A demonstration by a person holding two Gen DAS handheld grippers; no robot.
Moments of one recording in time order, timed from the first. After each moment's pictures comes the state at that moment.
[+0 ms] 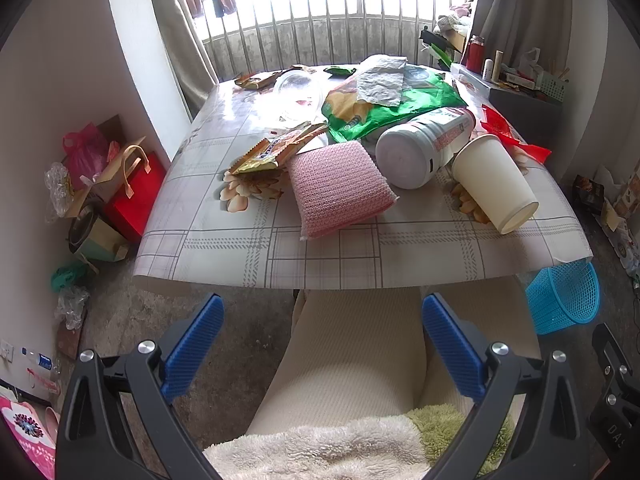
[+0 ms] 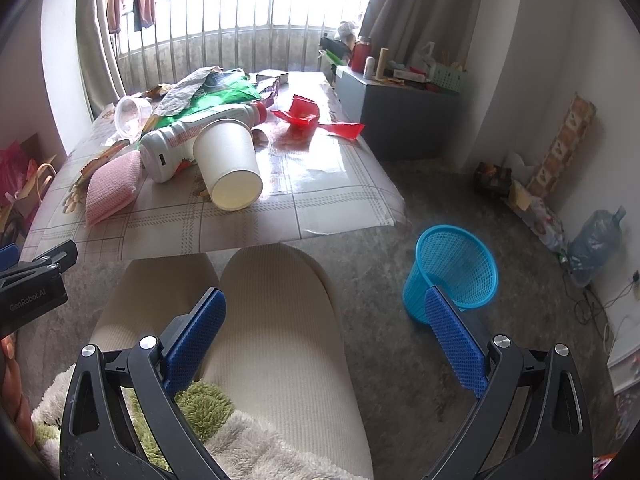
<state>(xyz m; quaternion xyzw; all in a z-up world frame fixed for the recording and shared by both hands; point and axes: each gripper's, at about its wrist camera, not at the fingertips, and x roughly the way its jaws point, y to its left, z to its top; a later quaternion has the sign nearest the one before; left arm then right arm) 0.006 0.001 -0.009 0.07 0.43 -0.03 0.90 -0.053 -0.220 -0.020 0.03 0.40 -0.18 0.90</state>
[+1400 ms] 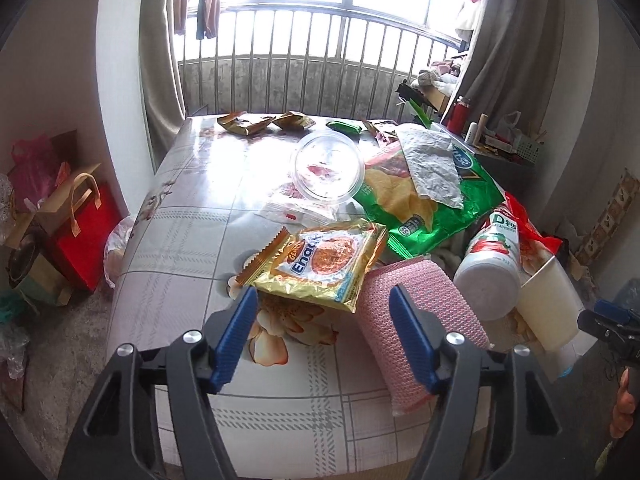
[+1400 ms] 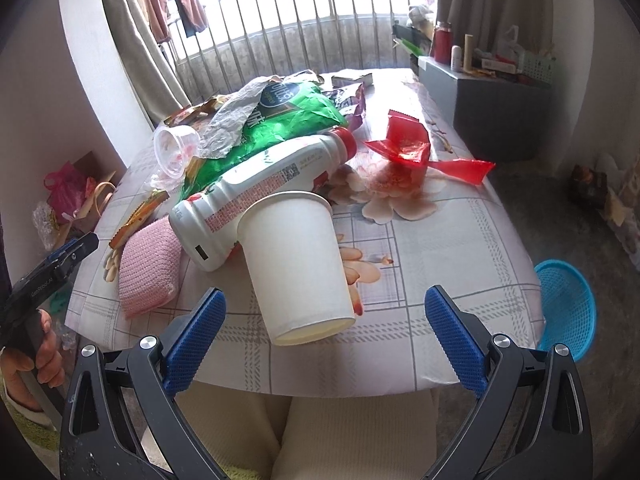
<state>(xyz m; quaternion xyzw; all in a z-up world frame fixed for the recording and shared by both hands) 0.138 0.085 -0.013 0.00 0.36 -0.13 0.92 0.079 -0.234 -0.025 0.10 0.42 -0.03 0.90</state>
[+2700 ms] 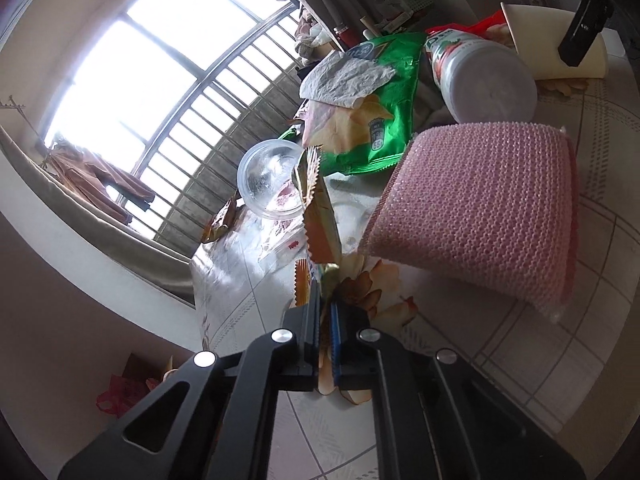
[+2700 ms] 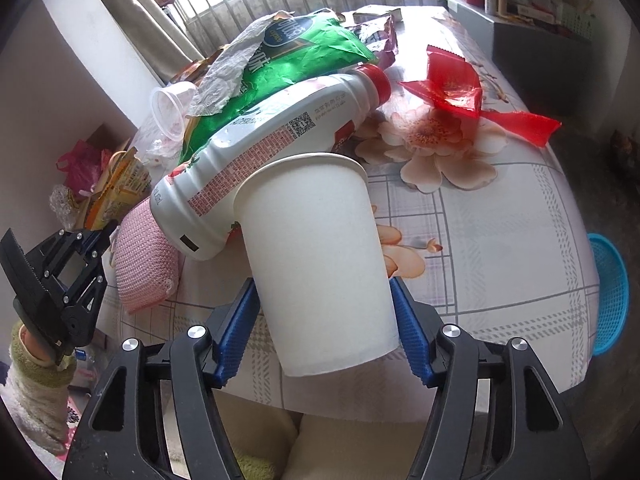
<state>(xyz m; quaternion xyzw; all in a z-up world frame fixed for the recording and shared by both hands) 0.138 0.052 -0.070 0.43 0.22 -0.16 0.86 0.129 -0.235 -0.058 0.13 0.51 0.03 0.85</state>
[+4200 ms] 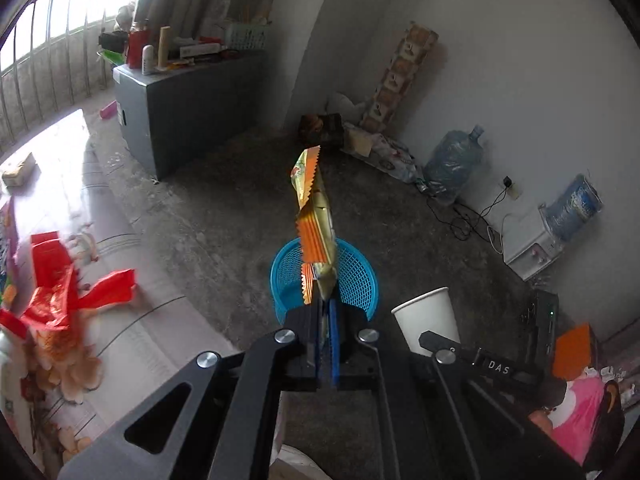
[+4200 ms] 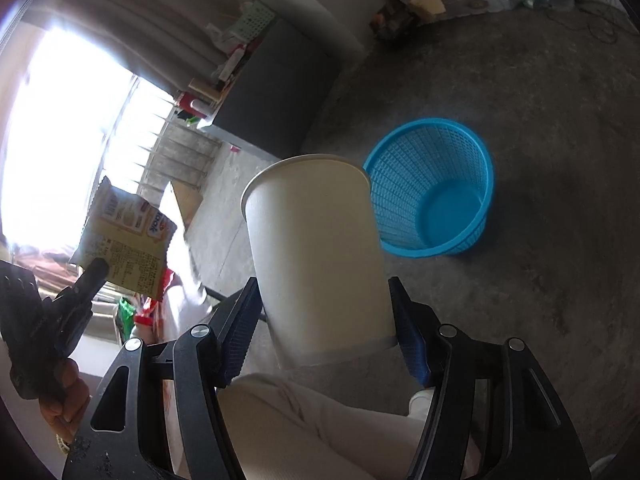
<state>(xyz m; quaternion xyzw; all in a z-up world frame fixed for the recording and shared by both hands) 0.103 -0.424 0.016 0.12 0.45 -0.52 0.72 -0.094 -0.559 -0.114 0.52 0.30 -0.22 0.77</state>
